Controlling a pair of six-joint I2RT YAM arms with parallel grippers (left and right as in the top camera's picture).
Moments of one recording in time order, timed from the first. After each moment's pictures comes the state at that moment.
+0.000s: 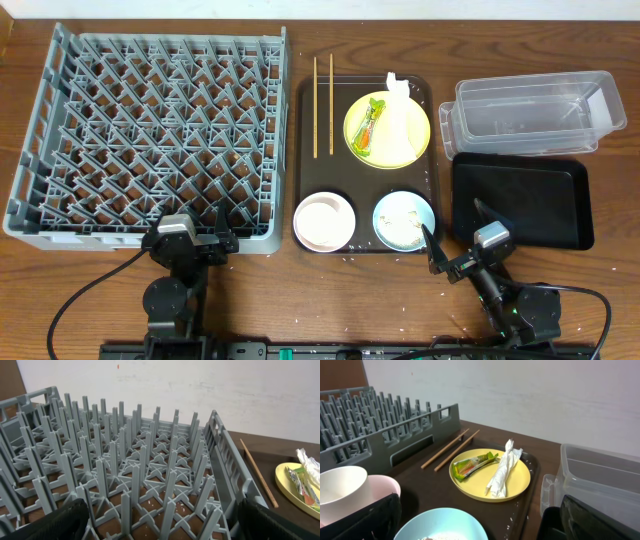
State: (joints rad) left arm 0.00 0.03 0.02 -0.12 -0.03 -0.14; right arm 0.19 0.01 0.01 -0.05 -0.27 -0.03
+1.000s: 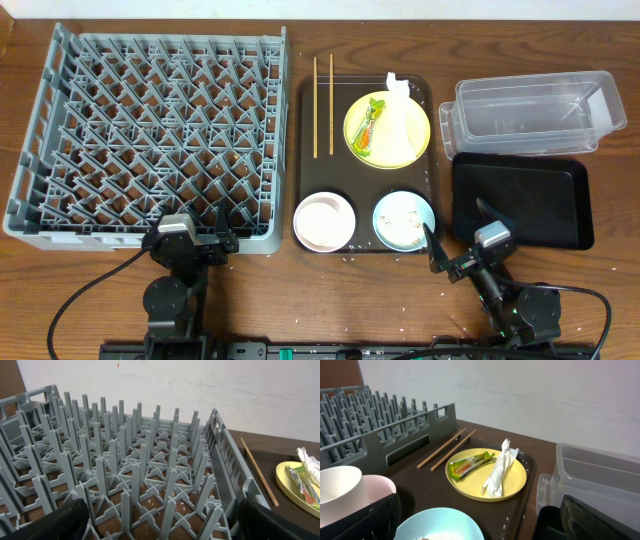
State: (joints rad) left arm 0.00 0.03 0.02 -0.12 -0.03 -0.14; right arm 0.19 0.01 0.01 -0.05 -0.25 -0.04
